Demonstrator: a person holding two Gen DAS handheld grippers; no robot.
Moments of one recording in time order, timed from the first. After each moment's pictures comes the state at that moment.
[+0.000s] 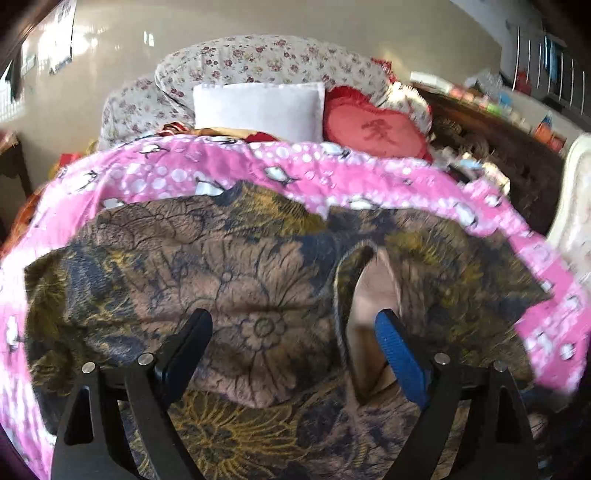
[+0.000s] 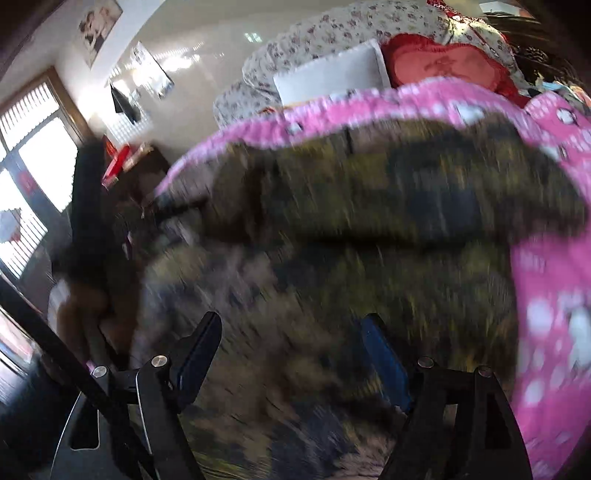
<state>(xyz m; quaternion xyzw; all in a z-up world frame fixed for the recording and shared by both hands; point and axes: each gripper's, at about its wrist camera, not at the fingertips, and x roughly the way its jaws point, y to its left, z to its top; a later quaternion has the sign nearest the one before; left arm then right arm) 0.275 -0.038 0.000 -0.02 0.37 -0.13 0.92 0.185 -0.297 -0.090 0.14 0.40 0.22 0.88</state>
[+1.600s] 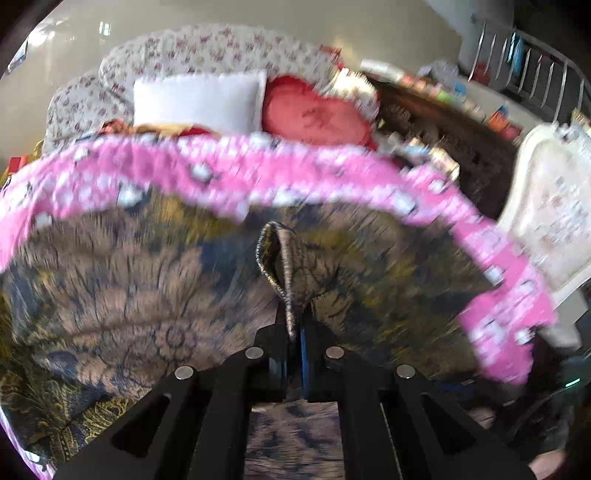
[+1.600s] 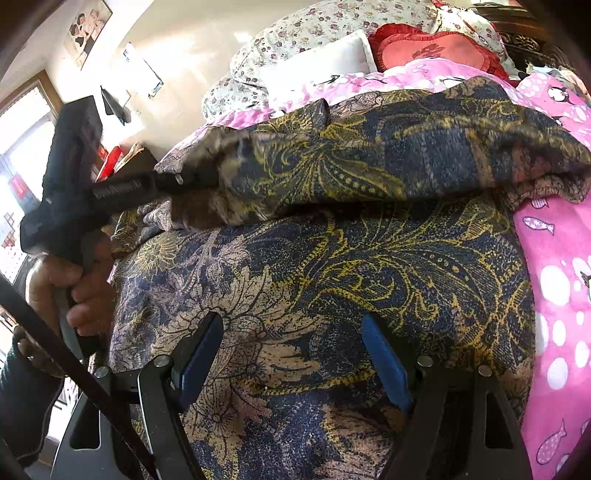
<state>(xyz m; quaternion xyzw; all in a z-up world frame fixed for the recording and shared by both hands) 0.279 -0.075 0.018 -0.02 0.38 -0.23 0.89 0.189 -0.305 -0.096 0.16 0.40 0.22 0.88</state>
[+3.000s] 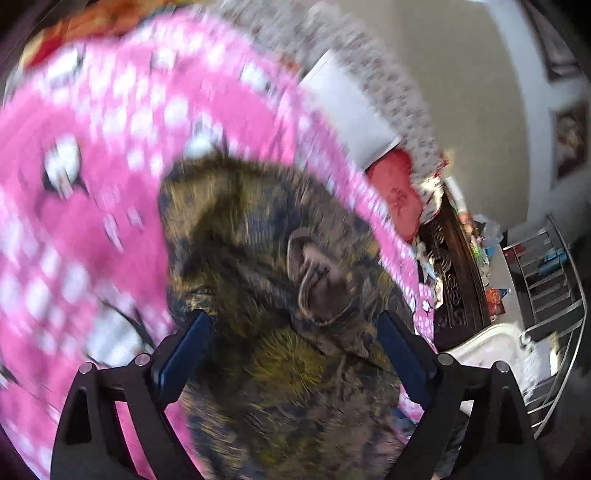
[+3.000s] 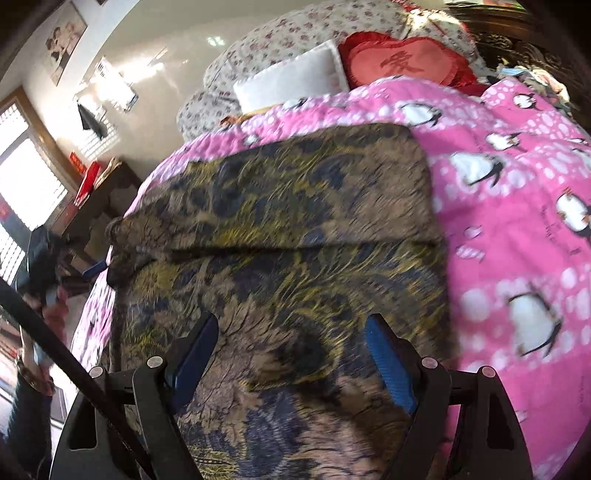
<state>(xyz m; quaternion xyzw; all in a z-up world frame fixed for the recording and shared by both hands) 0.268 0.154 -0.010 -0.38 0.46 -0.14 0.79 0.183 -0.324 -0.067 0.16 0.42 0.18 0.87</state>
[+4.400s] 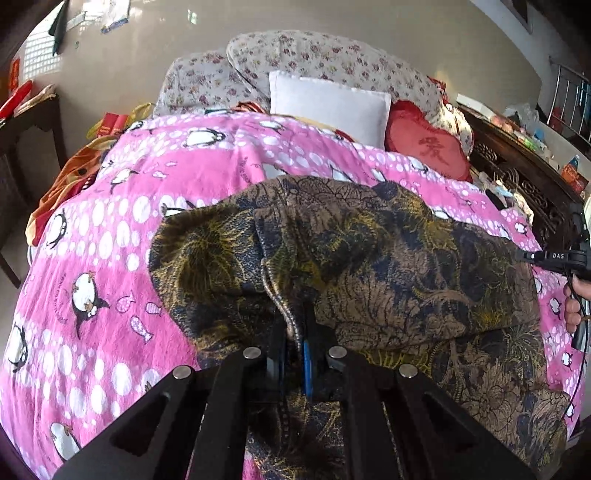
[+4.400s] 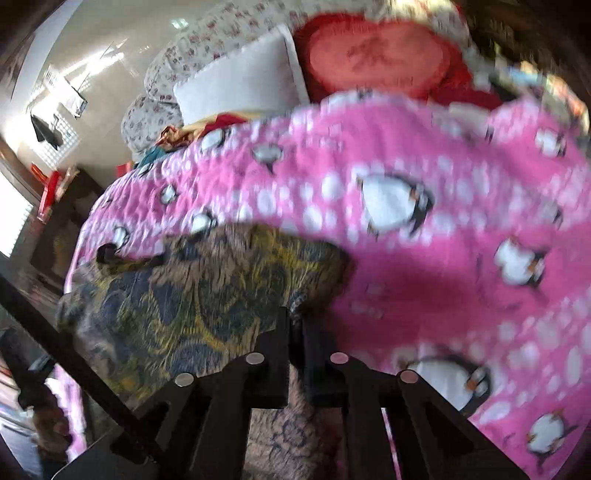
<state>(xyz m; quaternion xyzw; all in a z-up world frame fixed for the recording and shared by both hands) 0.263 0.100 0.005 -0.06 0.39 -0.06 0.92 0.359 -0.385 -0.024 0.13 0.45 0.11 0.87</state>
